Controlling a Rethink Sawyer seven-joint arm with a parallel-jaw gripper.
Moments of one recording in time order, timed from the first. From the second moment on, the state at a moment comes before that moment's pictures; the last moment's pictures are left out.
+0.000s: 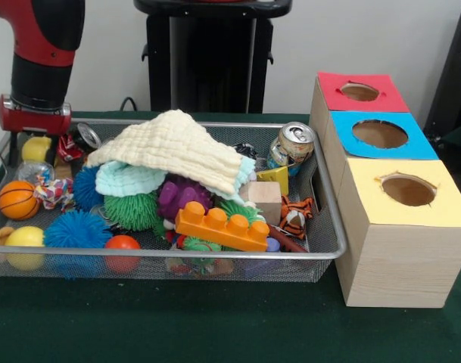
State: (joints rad) arm -0.71 -0.45 -0.09 1.66 -0.51 0.07 1.14
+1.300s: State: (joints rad) arm -0.76 -0.48 0.05 1.71 -0.76 -0.13 1.14
